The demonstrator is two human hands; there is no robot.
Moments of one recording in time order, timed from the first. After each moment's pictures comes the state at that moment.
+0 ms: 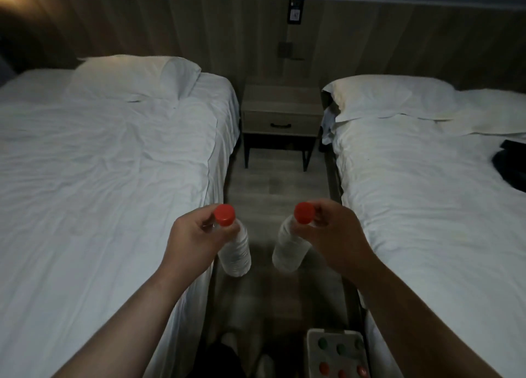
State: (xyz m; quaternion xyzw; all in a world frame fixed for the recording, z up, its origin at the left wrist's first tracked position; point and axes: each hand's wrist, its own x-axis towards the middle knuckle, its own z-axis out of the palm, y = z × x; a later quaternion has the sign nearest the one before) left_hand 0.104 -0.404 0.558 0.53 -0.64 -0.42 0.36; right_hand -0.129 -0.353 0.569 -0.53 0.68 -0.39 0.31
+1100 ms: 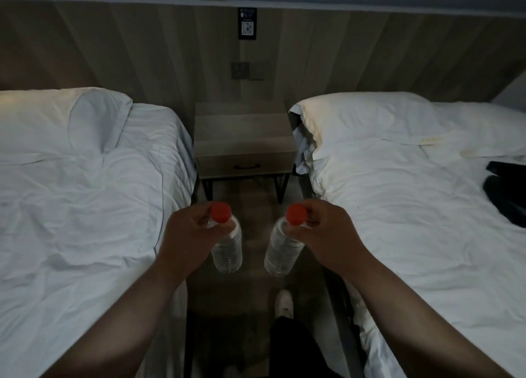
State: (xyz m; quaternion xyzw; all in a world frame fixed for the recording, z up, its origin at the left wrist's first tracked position) left_hand -0.054 -0.816 0.527 0.50 -0.71 -0.41 0.28; right_hand -0.276 -0.715 0.548 -0.48 0.75 -0.35 0.28
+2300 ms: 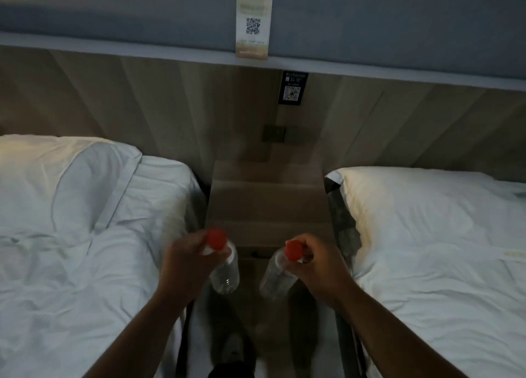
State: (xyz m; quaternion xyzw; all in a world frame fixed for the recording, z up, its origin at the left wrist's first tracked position) left_hand -0.142 -1.188 0.488 0.56 -0.64 -0.42 0.31; right_hand -0.381 -1.109 0.506 -0.49 0.73 -0.29 0.38
